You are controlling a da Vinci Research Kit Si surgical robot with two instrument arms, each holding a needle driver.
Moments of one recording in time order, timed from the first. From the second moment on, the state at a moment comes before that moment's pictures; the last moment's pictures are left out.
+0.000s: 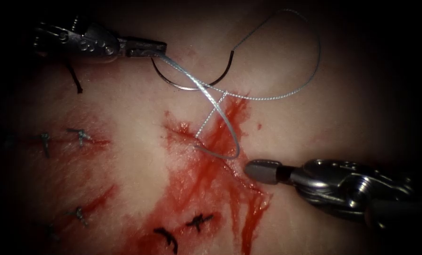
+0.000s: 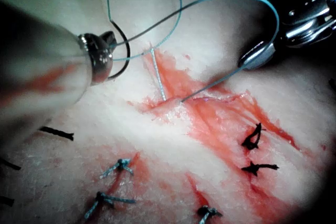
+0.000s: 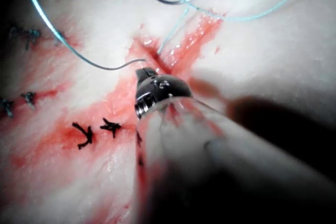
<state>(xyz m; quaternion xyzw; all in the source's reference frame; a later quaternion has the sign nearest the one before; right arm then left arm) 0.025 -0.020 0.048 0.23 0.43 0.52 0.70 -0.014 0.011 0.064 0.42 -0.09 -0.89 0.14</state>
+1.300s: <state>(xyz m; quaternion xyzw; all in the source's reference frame) 0.032 -0.014 0.044 0.08 0.73 0.44 0.52 -0.018 0.006 0.070 0.26 -0.06 -0.96 0.05</state>
